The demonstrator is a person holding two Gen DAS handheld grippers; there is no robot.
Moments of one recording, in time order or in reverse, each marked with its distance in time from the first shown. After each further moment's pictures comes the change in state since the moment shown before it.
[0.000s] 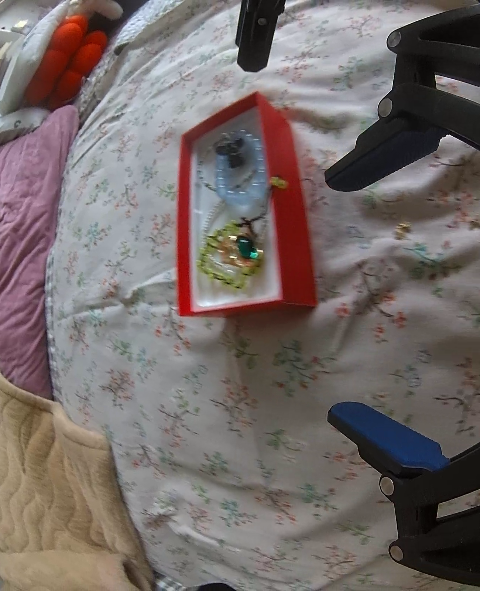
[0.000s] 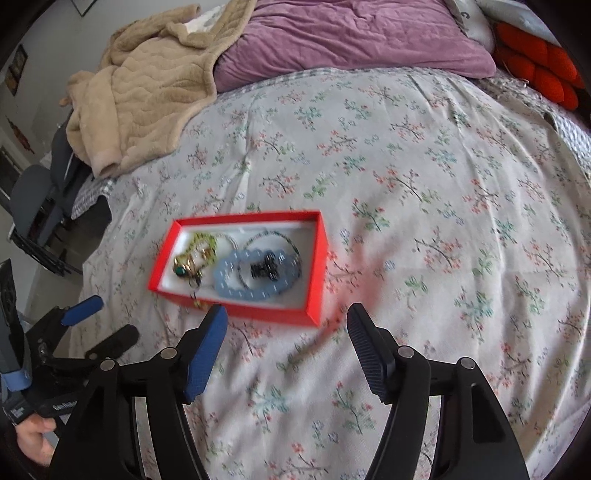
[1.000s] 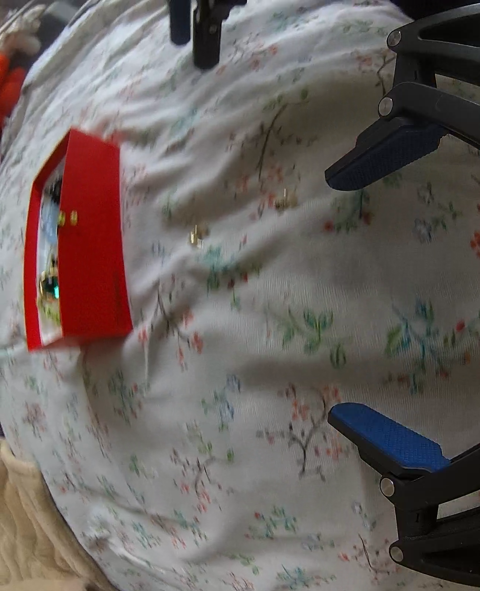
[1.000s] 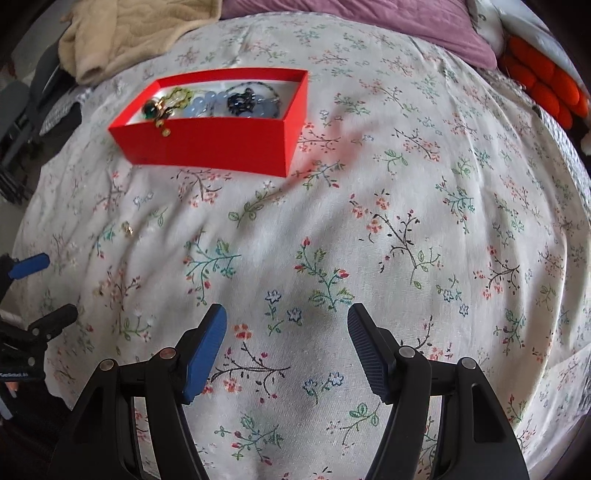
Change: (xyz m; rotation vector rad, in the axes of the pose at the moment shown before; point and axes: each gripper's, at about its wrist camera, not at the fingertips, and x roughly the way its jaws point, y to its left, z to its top) left arm 0.007 -0.005 -0.108 0.153 0.122 -0.050; right arm 0.025 0.001 -0.106 -0.169 0.151 -0.201
